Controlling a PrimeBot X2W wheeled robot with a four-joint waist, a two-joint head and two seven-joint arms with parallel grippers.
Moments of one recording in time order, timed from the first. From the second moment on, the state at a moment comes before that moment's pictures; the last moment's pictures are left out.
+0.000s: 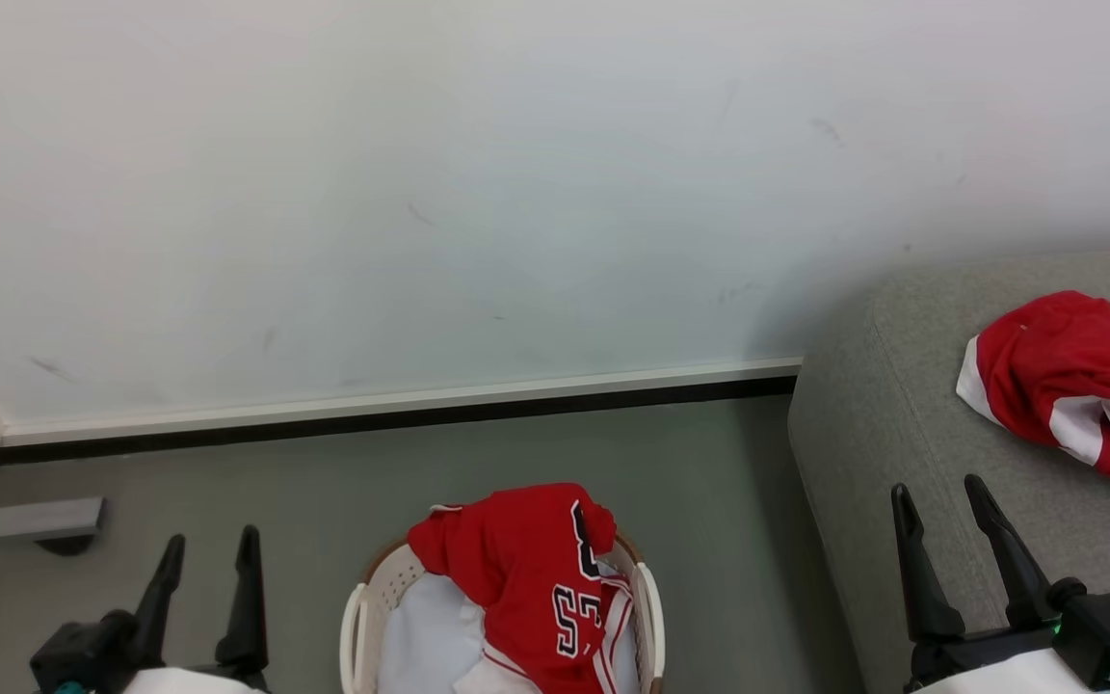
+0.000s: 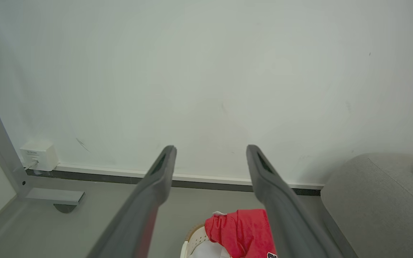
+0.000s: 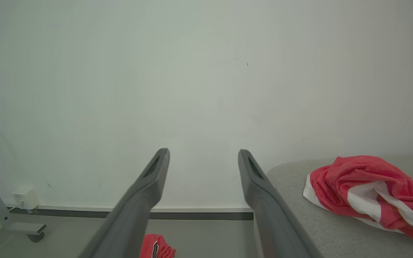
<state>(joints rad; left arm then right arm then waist) -0.06 0.11 0.09 0.28 -0.23 -0.13 -0.26 -0.08 -0.09 0.11 0.18 0.29 0.13 -0.26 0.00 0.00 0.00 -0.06</state>
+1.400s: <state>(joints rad) -0.64 0.54 -0.70 0.70 -0.72 -0.13 -0.20 -0.35 -0.05 0.10 -0.11 0.38 0.13 -0.26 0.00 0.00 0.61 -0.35</state>
